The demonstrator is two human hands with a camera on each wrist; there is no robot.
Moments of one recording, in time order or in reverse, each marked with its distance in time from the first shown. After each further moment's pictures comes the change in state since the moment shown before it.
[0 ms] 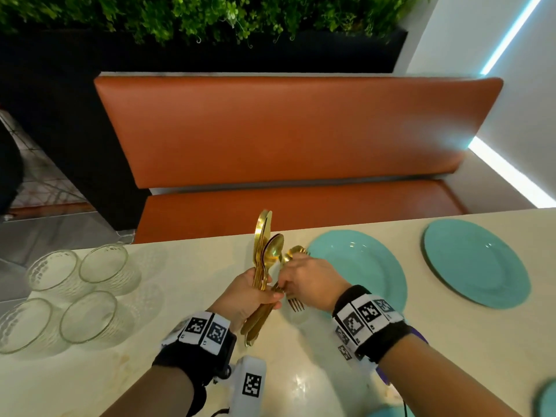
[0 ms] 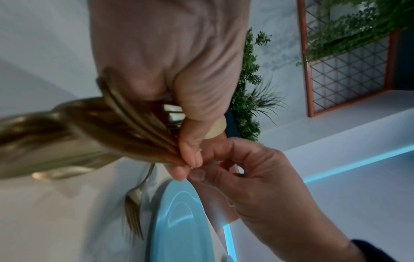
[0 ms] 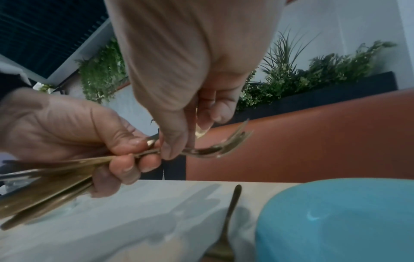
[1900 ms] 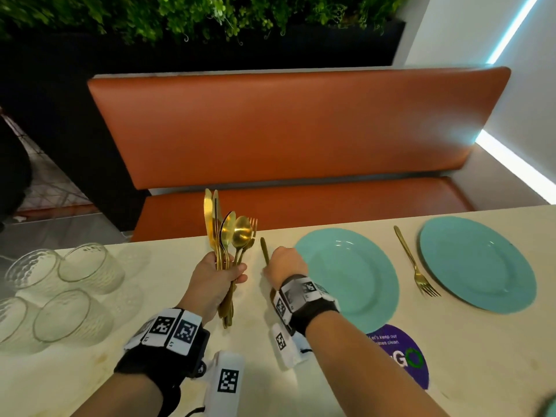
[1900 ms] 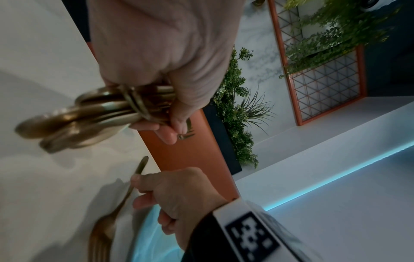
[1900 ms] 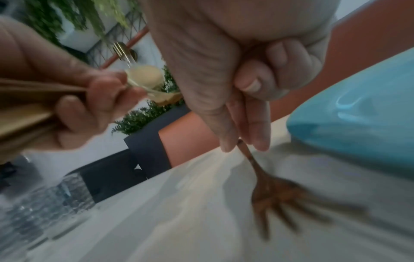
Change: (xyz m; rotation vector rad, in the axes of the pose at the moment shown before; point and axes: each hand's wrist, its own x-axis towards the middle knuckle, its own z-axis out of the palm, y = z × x) left_hand 0.010 0.011 0.007 -0.029 0.416 0.155; right_hand 0.053 0.016 0.036 0.327 -0.027 0.727
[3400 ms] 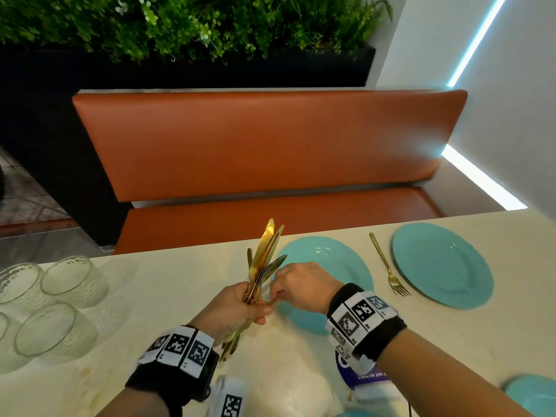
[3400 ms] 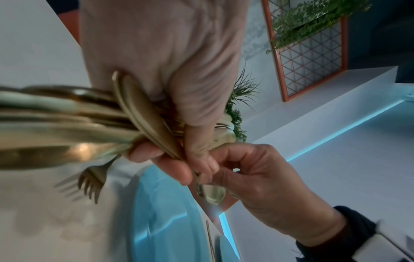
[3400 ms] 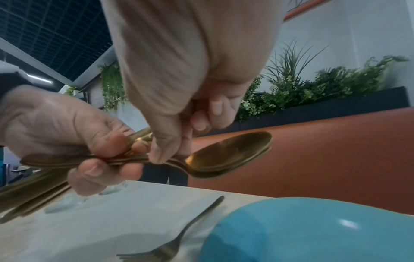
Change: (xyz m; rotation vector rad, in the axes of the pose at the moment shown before) left_hand -0.041 -0.004 0.023 0.278 -0.473 -0.045; right_hand -0.066 0.055 -0.068 -0.423 -0.065 -0.762
